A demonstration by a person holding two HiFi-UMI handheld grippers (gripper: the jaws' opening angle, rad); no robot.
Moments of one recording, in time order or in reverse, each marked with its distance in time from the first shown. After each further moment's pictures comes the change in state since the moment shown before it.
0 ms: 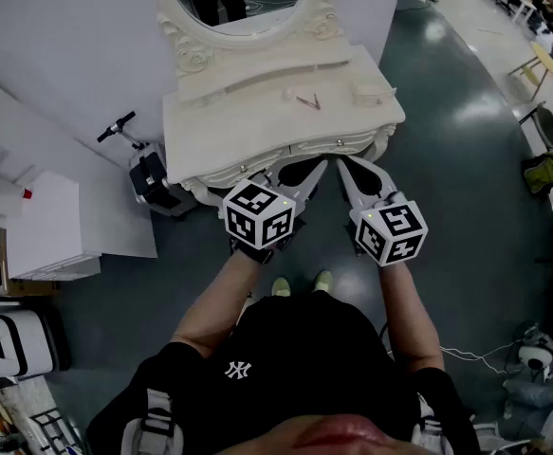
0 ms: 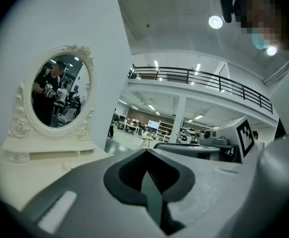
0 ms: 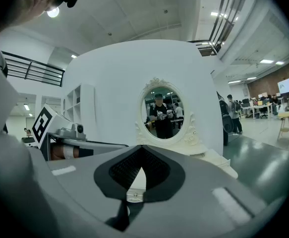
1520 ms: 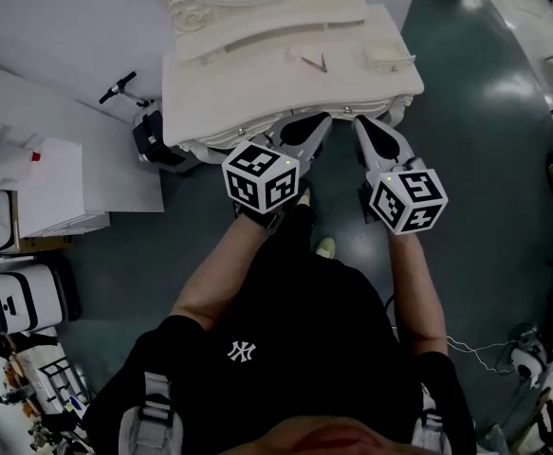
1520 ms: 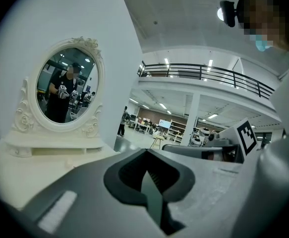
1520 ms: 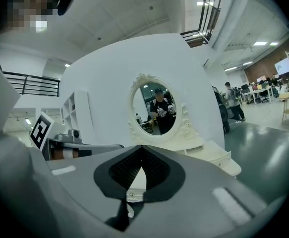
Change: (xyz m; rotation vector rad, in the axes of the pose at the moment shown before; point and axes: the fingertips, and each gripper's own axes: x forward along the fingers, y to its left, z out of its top) left arm 0.081 0.029 -0.014 -0.034 -0.001 0.139; right arm 0.014 -0.100 -0.017 0.115 0.008 0.048
